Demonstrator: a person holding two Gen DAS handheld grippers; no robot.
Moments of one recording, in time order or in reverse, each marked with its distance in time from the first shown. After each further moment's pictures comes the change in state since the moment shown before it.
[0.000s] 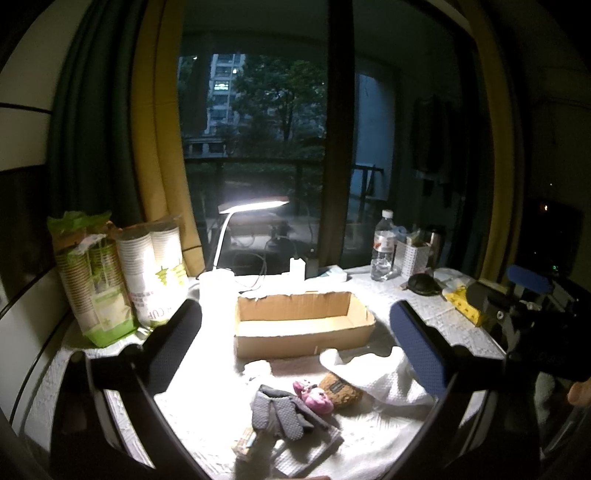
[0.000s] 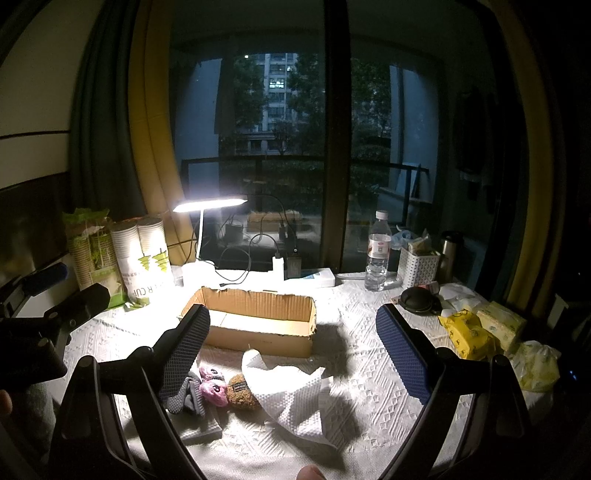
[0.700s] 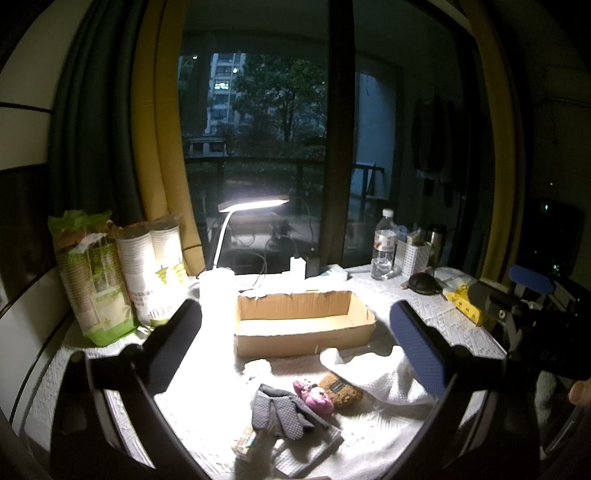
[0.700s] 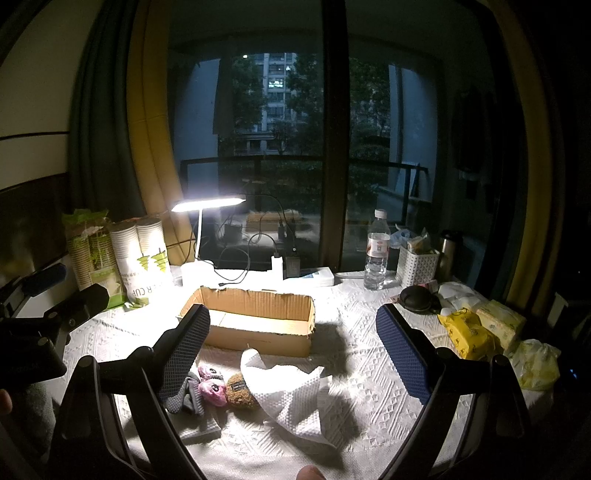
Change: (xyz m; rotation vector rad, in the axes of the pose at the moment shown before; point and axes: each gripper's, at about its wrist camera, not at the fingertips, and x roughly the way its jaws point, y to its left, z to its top) left arm 0.000 -0.001 -0.001 -0.001 0.002 0.002; right arm 0.000 -0.002 -0.001 0.002 0.000 0.001
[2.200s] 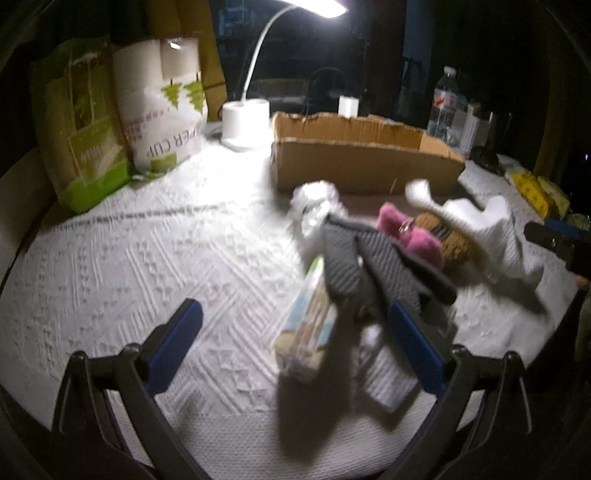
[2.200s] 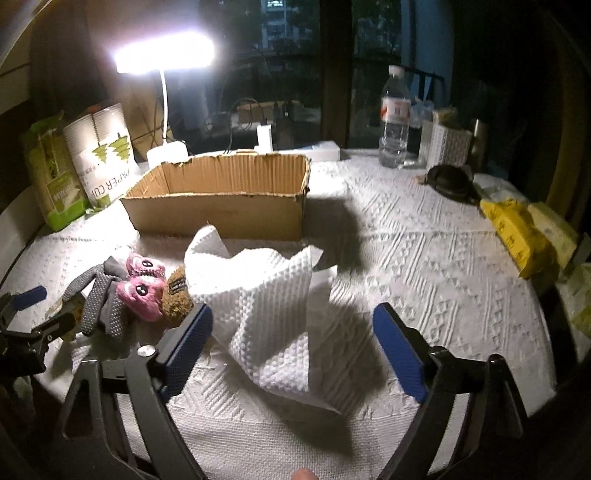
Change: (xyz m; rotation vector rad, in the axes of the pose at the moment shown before) left arm 0.110 0.057 -0.156 -0.029 0.474 0.103; right arm 0.135 -0.036 -0.118 0.043 0.383 0.049
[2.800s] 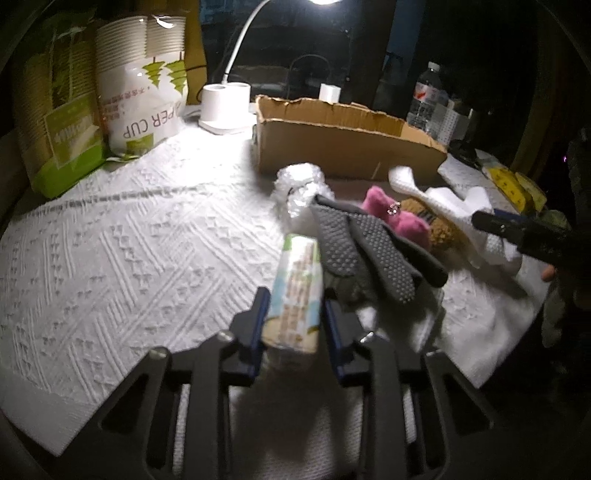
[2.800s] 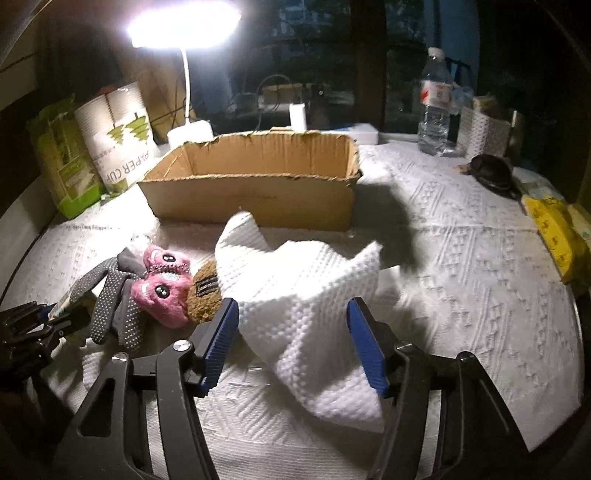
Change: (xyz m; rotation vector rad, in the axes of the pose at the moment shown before) left arm 0.006 0.013 -0.003 -0.012 0.042 -0.134; right arm 0.034 0.030 0.006 -0.037 0.066 0.082
